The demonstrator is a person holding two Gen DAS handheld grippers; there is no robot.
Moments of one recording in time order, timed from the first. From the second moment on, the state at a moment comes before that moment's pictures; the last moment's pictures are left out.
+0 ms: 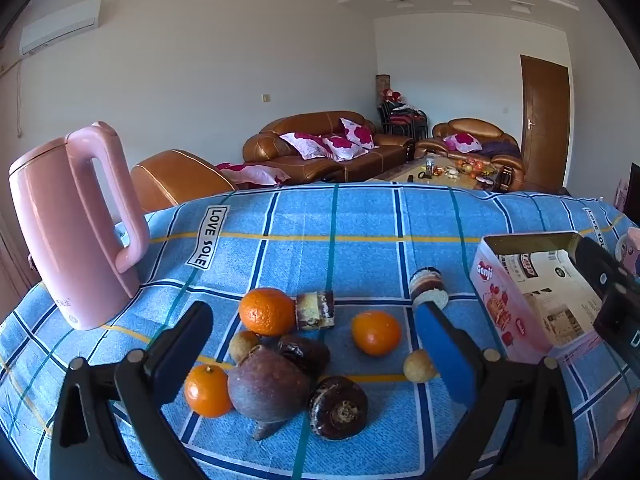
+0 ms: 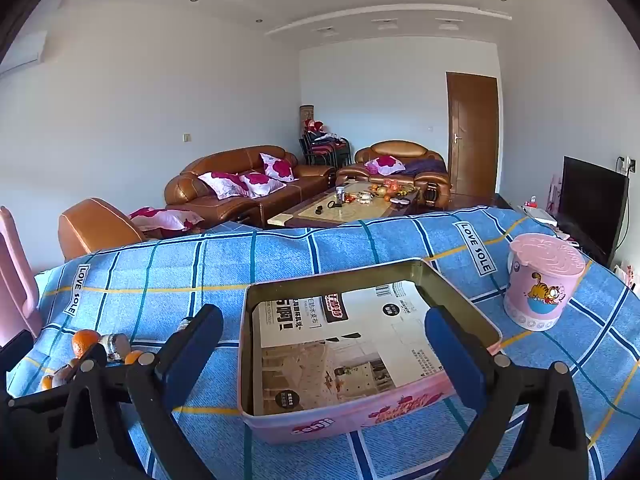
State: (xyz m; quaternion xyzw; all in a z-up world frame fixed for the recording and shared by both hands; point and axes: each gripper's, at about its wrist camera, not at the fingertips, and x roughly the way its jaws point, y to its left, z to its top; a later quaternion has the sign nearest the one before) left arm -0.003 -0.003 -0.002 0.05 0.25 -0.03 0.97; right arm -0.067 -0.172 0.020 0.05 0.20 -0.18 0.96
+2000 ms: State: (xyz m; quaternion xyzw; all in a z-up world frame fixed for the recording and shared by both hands) left arm -0.005 0.000 0.001 0.05 0.25 -0.04 0.97; right arm -0.069 -0.173 0.020 0.05 0.20 -0.17 0.96
